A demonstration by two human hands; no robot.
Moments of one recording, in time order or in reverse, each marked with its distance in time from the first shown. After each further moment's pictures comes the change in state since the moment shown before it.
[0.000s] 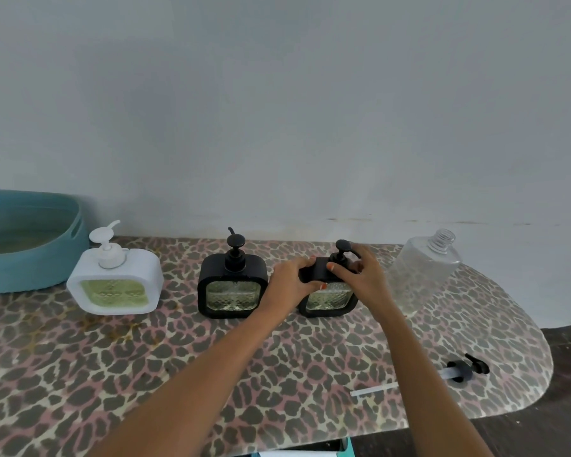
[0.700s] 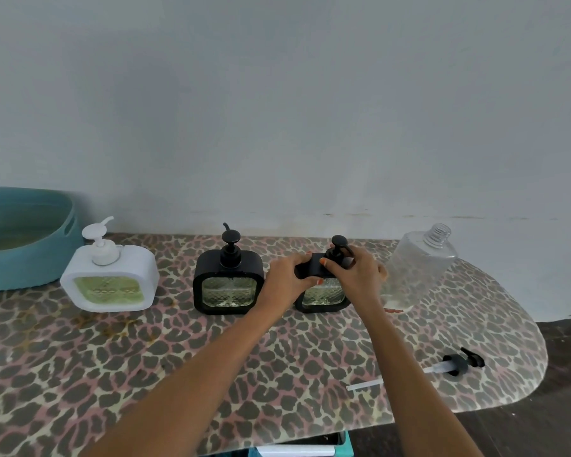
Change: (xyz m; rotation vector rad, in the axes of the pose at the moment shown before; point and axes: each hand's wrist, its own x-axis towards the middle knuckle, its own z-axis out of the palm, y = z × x) left_hand -0.001 -0.001 0.003 -0.009 0.028 -0.010; right_hand -0.004 -0.002 0.012 -0.312 0.197 0.110
